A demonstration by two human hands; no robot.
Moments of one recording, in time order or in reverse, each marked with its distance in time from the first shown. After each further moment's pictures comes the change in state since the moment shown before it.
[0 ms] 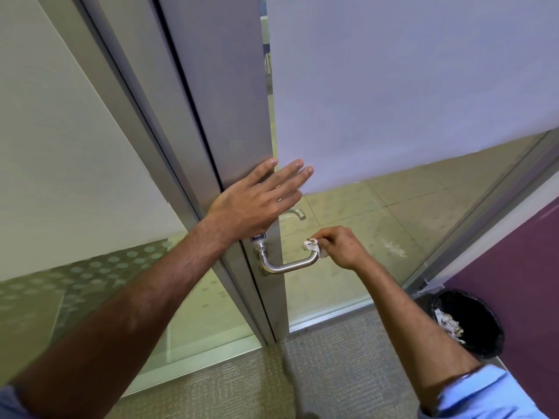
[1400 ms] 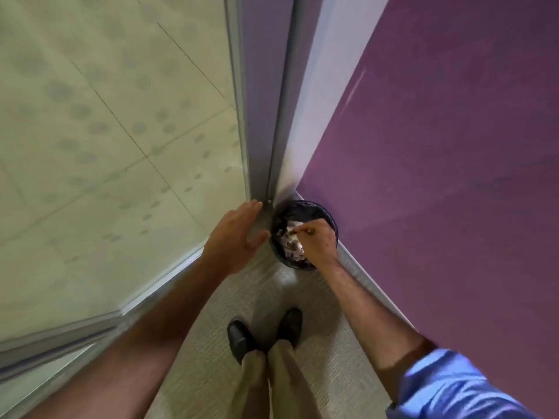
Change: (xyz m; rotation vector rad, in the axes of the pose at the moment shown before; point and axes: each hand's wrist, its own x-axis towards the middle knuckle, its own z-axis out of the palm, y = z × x) left_hand 0.415 0.580 0.179 -1.409 -0.619 -0.407; right_hand -0.127 0.596 -0.219 0.150 0.395 0.763
